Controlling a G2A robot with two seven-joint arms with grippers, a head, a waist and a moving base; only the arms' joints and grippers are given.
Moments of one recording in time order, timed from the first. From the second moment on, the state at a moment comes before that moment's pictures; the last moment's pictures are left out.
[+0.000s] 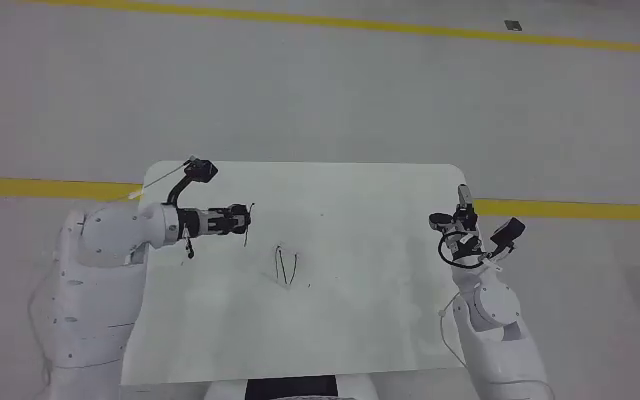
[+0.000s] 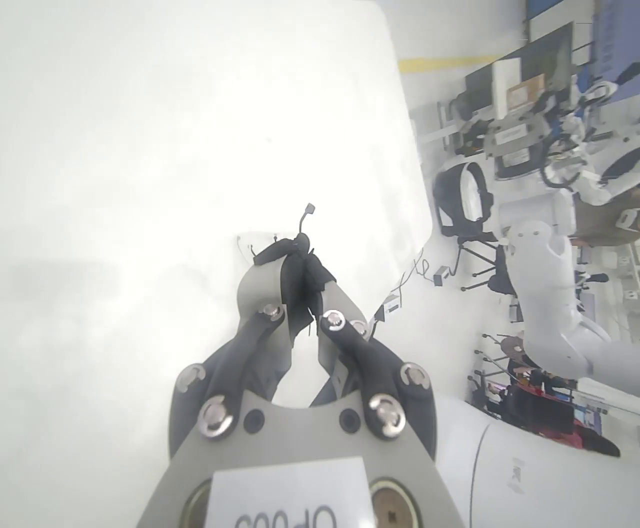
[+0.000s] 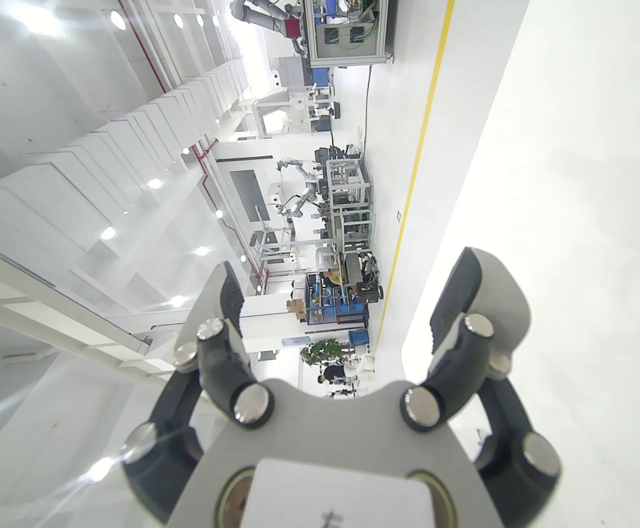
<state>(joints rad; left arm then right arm) 1.32 -1.37 -1.66 -1.70 0.46 -0.31 -1.39 -1.73 -1.15 1.60 -1.80 0.42 0.00 0.00</state>
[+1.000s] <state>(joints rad) 1.27 -1.20 -1.53 -1.91 0.50 -0.34 -1.19 -1.73 -1.15 1.60 -1.80 0.42 0.00 0.00</state>
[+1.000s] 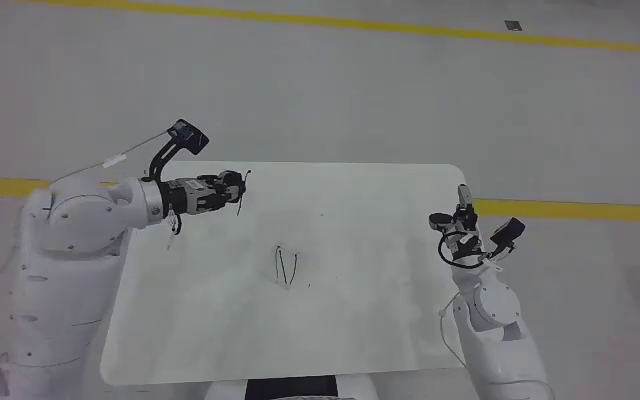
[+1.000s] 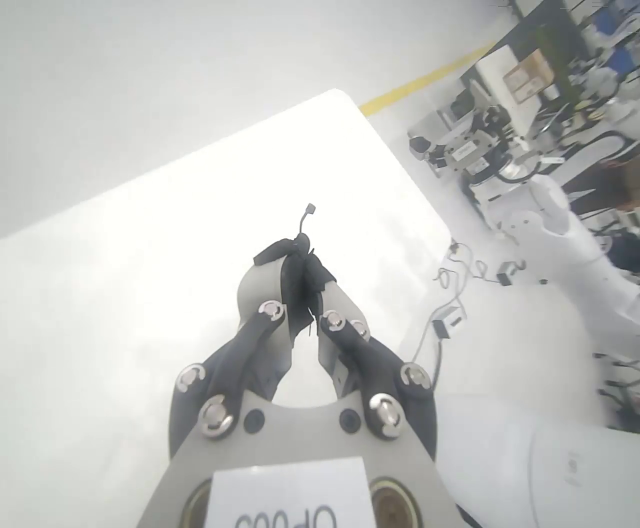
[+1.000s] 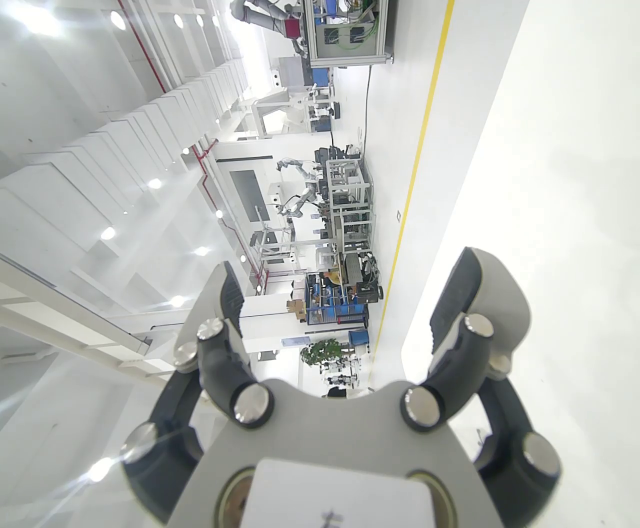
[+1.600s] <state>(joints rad) 1.18 -0.90 -1.14 -1.89 0.47 -0.34 -0.72 -1.73 -1.15 1.60 -1.80 0.42 0.00 0.00</state>
